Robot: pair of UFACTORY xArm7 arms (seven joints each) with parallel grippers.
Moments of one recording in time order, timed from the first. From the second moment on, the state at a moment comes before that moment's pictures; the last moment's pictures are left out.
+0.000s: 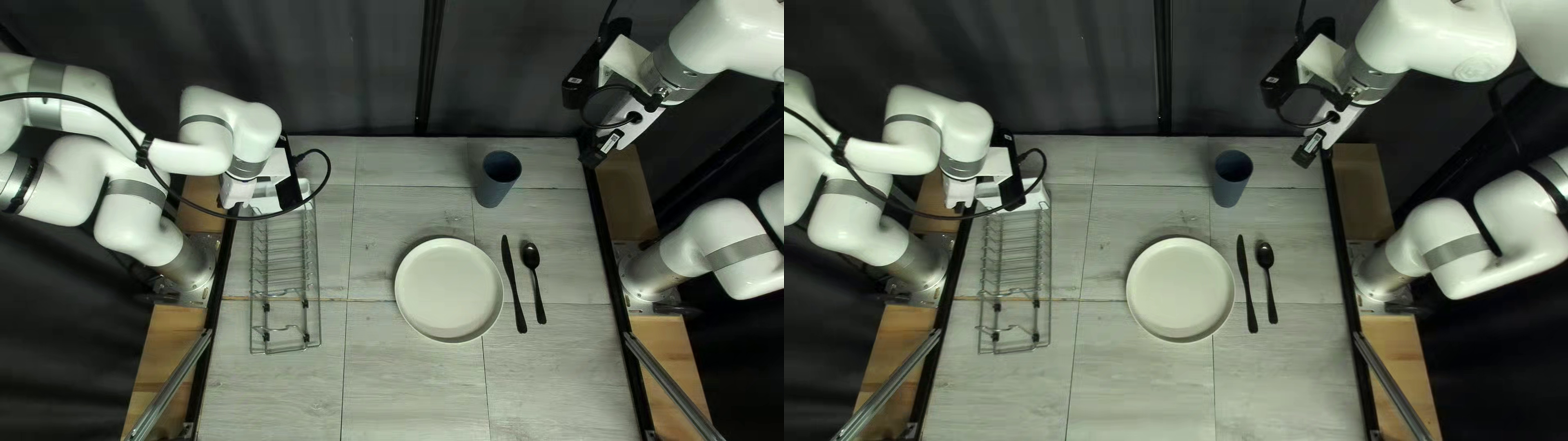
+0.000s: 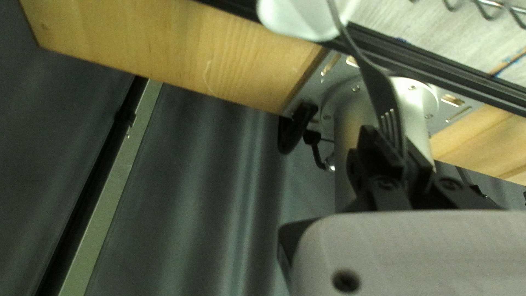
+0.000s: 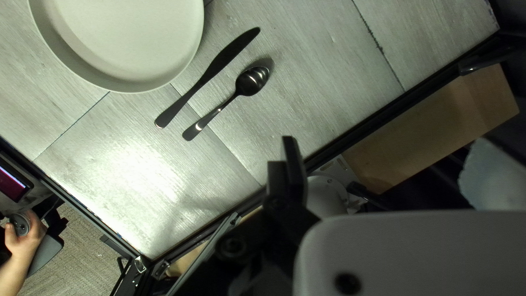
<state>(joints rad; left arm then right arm) 0.03 -0.69 0.33 0.48 0.26 1.66 -0.18 0.28 -0.87 -0.39 0.90 -0.37 1.64 0.62</state>
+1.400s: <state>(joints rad) -0.14 -0.46 -0.03 1.02 0.21 1.63 -0.27 0.28 -0.87 -0.39 0.90 -0.37 1.64 0.62</state>
